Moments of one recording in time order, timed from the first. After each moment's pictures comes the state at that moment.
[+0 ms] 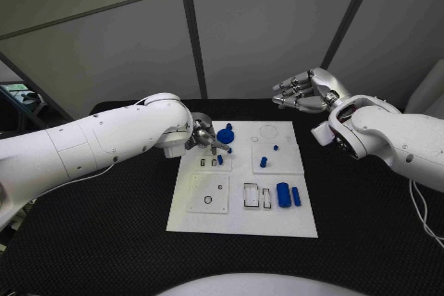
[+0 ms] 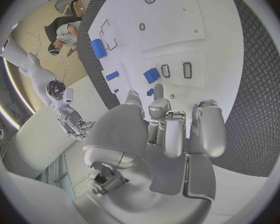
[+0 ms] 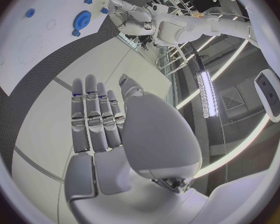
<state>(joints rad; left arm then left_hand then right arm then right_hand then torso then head) 1.30 -0.59 -0.02 1.28 -0.99 0.22 -0.53 1.21 0.08 -0.22 0.29 0.13 0.96 0.07 0.52 0.35 1.28 0.00 1.17 1.00 1.47 -0.06 1.53 1.31 0.07 1.46 0.04 1.36 1.23 1.22 -0.80 0.08 1.42 -0.80 -0.38 0.17 1.51 -0.11 0.13 0.22 0.23 0.97 0.21 0.07 0.07 1.17 0.14 0.08 0.11 1.26 0.07 0.11 0.29 0.17 0.94 0.19 0.37 0.27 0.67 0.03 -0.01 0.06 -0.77</state>
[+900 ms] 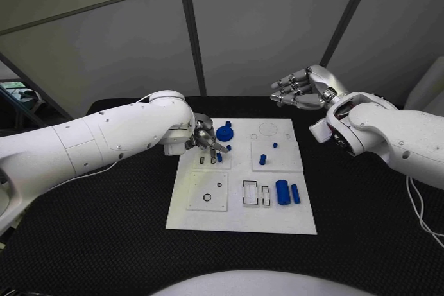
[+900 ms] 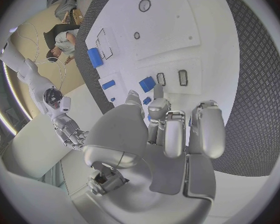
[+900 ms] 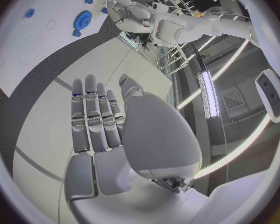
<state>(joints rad) 1.30 -0.56 -0.03 1.24 -1.02 0.31 -0.55 1.20 0.09 -0.22 0.29 0.13 0.96 0.07 0.53 0.37 1.28 0.00 1.17 1.00 1.47 -0.06 1.54 1.31 0.07 1.46 0.04 1.38 1.25 1.22 -0.79 0.08 1.42 -0.80 -0.39 0.16 1.51 -0.11 0.13 0.22 0.23 0.96 0.21 0.07 0.07 1.16 0.14 0.07 0.11 1.26 0.08 0.10 0.29 0.17 0.94 0.19 0.36 0.26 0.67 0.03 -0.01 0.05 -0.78</state>
